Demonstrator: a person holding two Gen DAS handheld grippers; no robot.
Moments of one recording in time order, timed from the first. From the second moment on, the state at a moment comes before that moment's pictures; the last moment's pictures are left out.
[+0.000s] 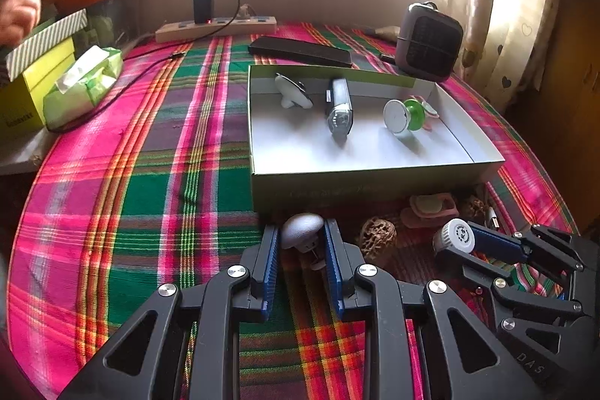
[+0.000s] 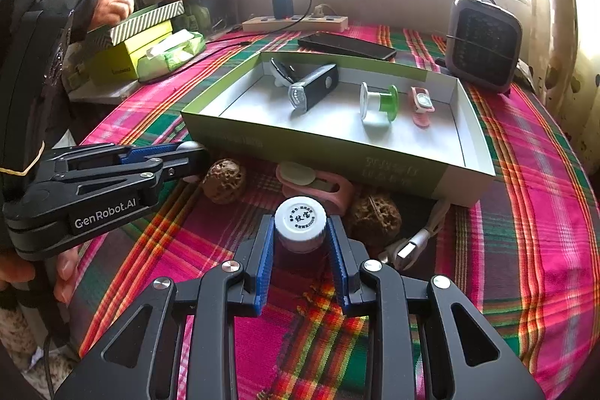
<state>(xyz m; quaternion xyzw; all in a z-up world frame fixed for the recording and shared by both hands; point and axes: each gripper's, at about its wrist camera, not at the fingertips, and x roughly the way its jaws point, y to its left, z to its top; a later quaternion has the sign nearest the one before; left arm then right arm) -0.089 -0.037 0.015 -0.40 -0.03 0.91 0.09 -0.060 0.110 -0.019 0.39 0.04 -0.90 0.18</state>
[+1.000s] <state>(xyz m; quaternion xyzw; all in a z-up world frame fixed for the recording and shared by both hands) -0.077 -0.037 0.031 -0.38 -0.02 0.92 0.09 -0.054 0.111 -0.005 0.37 0.03 -0.91 0.18</state>
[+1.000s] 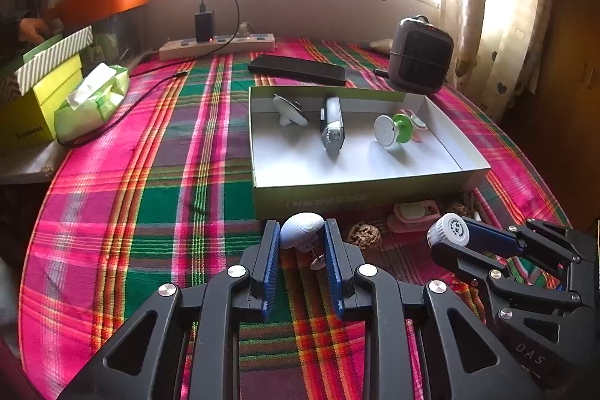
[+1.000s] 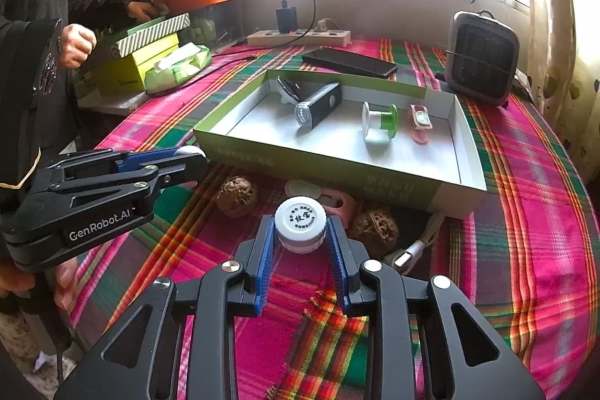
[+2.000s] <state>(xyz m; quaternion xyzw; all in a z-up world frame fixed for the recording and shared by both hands) -0.086 -0.039 0.053 -0.36 -0.03 0.93 0.10 -0.067 0.116 0.020 0.35 0.03 -0.92 0.19</state>
